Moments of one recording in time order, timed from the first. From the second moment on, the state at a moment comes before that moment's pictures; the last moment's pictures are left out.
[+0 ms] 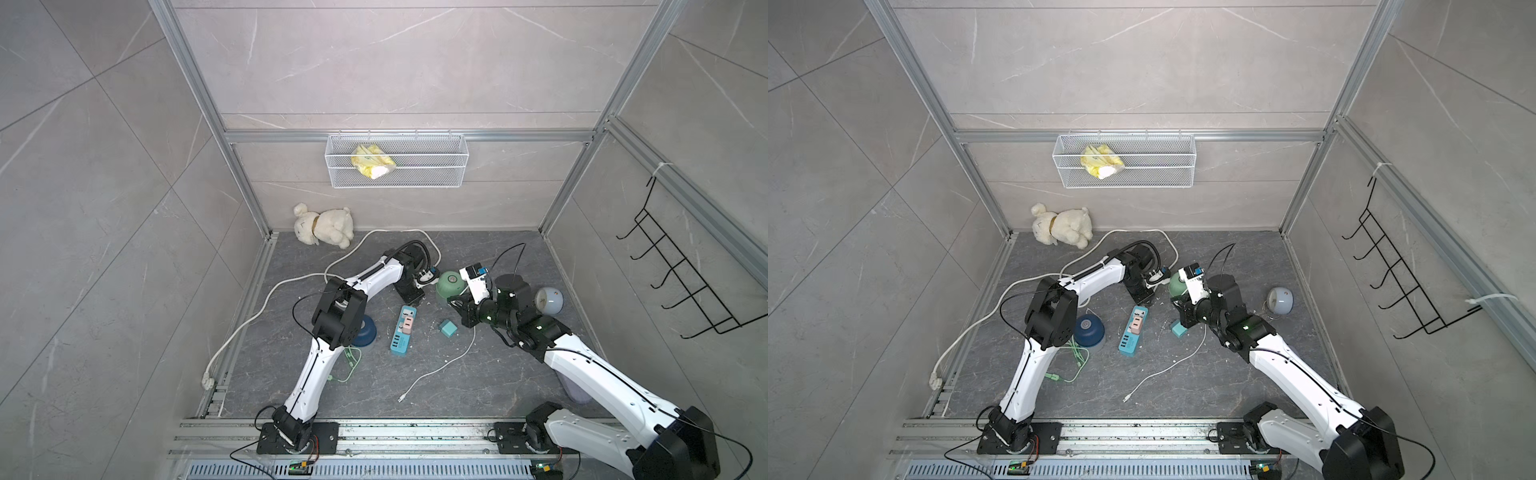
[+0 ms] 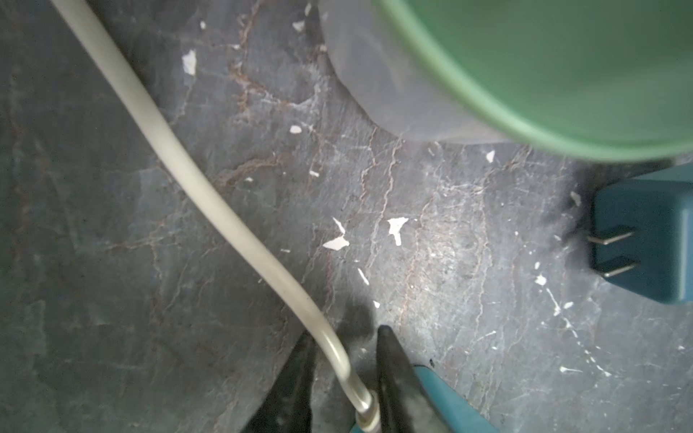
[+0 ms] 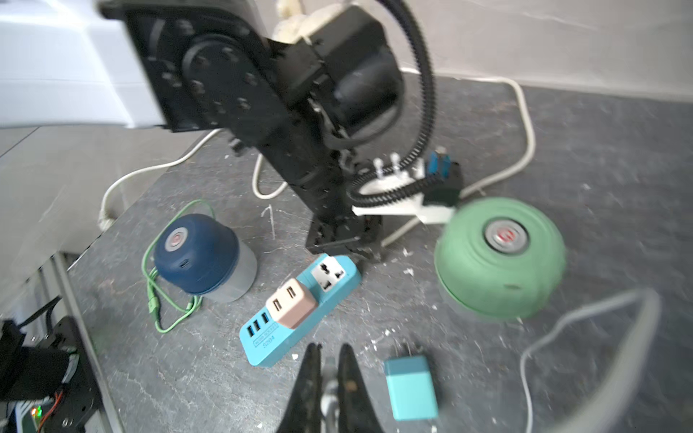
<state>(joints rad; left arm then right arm) -0.65 2.37 1.98 -0.93 0.25 0.45 0.48 1.11 0.80 -0.19 -0.35 0.09</state>
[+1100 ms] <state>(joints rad) -0.51 1.25 0.89 -0.12 -0.37 -0.42 0.62 1.68 1.05 -0.25 -0.65 -0.71</state>
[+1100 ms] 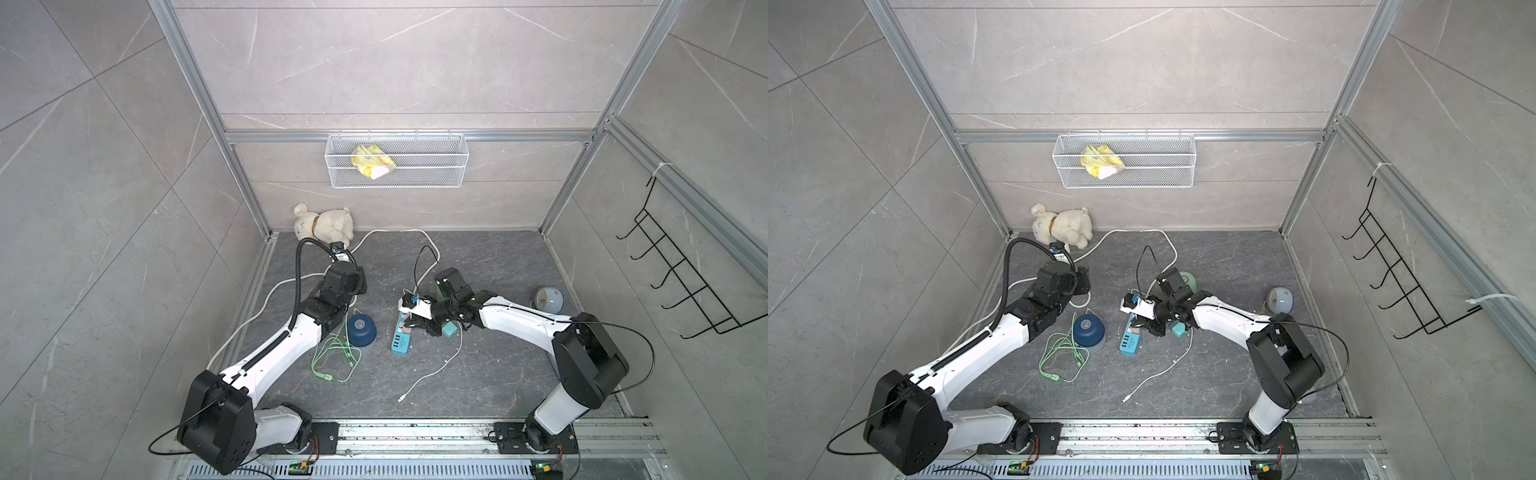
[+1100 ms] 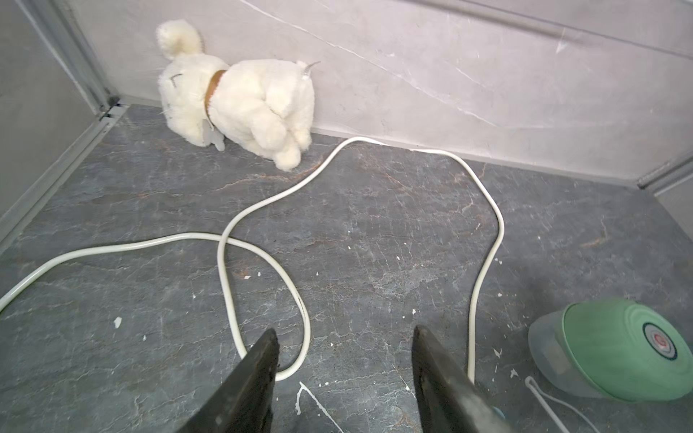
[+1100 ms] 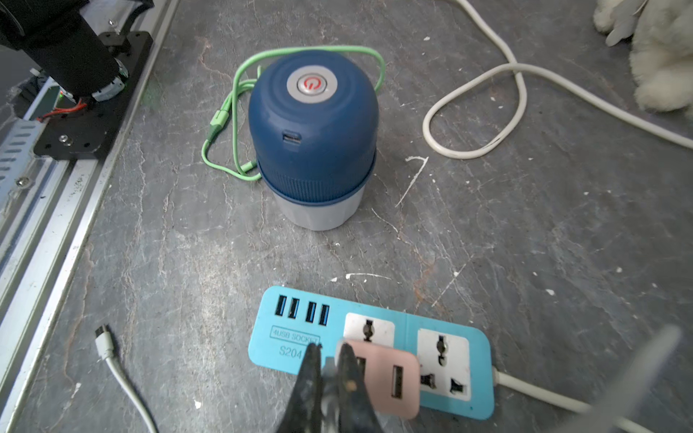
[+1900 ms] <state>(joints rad) -0.51 1.19 0.87 -0.13 -0.46 -0.47 0.61 1.69 1.12 -0.35 -0.58 -0.75</state>
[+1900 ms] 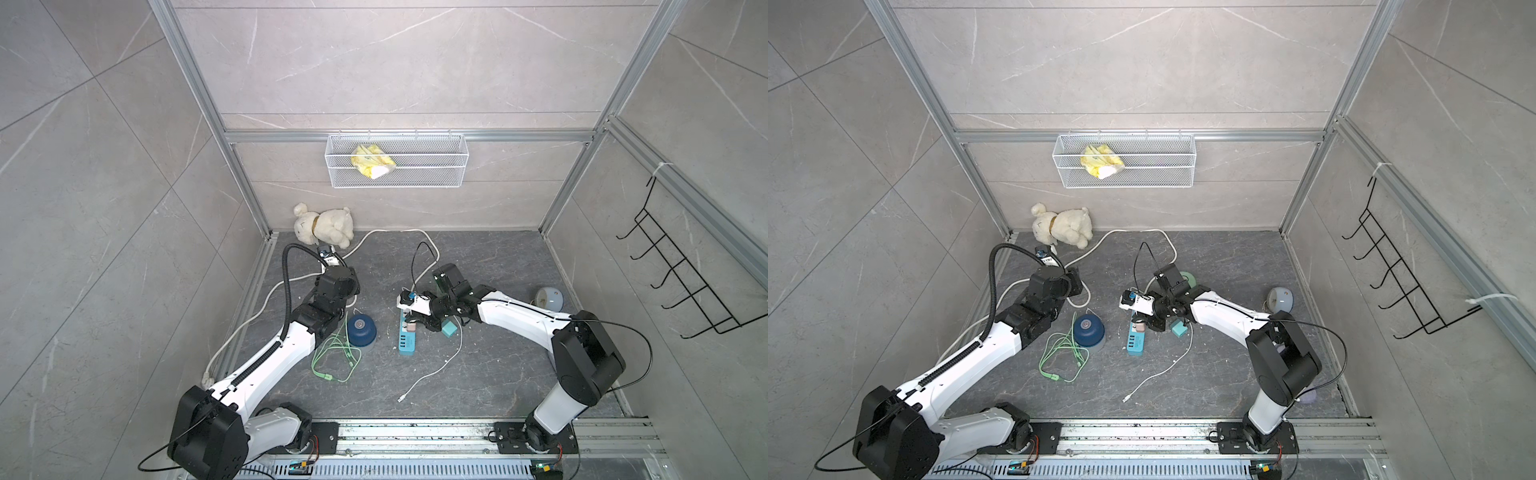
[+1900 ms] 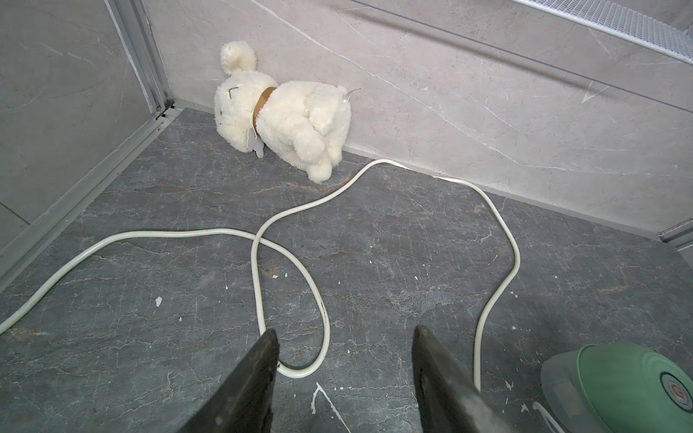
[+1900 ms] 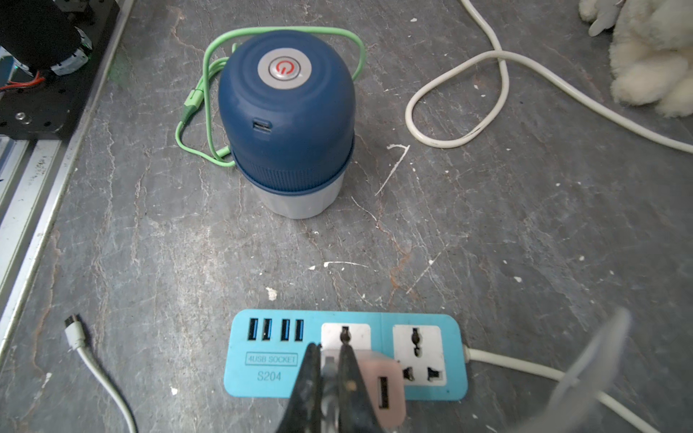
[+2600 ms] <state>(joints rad) -0.51 1.17 0.85 -0.14 -0.46 -0.47 0.61 1.71 1.15 -0.42 -0.53 -0.83</state>
